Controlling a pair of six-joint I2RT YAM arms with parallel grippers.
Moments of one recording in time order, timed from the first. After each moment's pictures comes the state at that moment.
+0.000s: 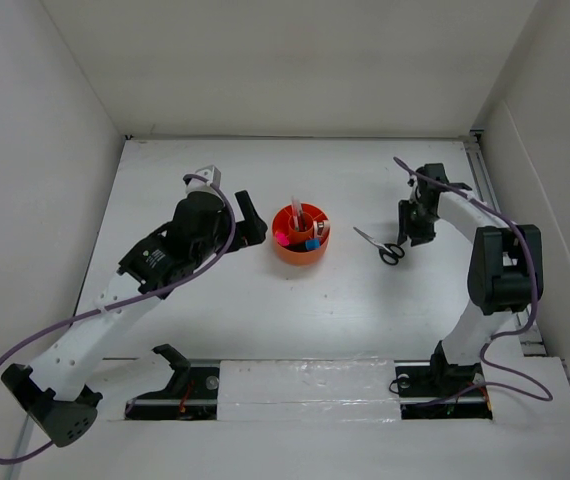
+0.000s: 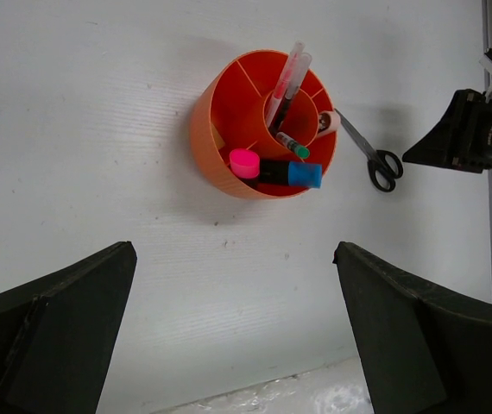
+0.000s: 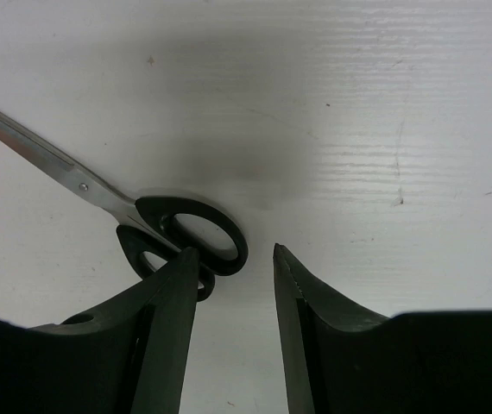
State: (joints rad) left arm -0.67 0.99 1.14 -0.73 -0.24 -0.71; right arm 0.04 1.77 1.23 -0.69 -0.06 0.12
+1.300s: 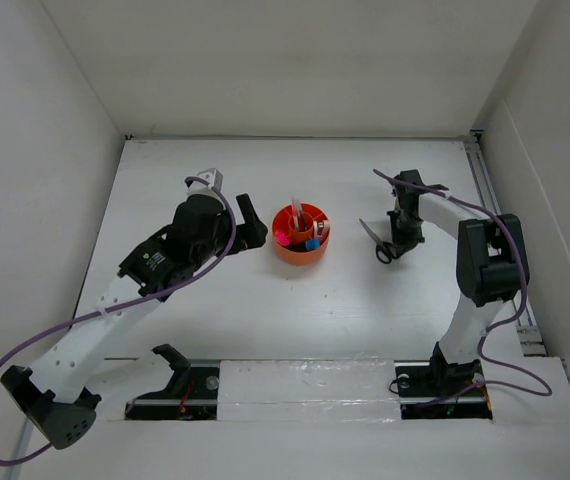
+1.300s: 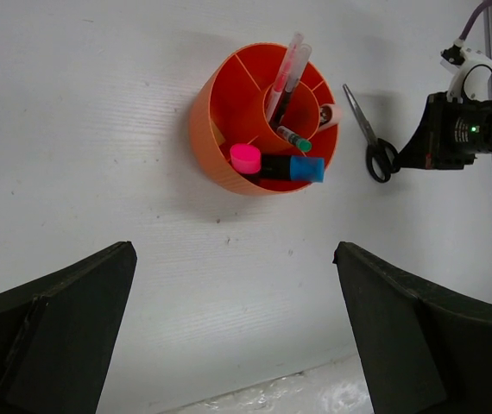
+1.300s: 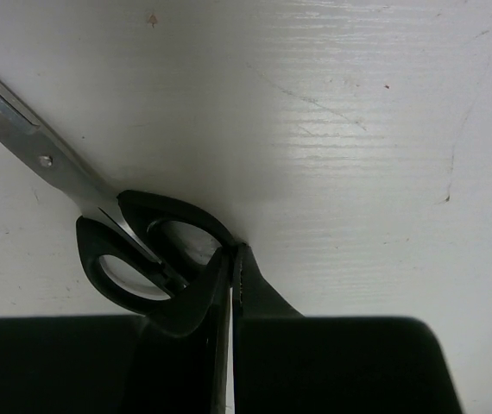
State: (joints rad) left arm -0.67 0.98 1.11 -0.70 -0.23 -0.69; right arm 0.15 1.86 1.23 -0.72 0.07 0.15
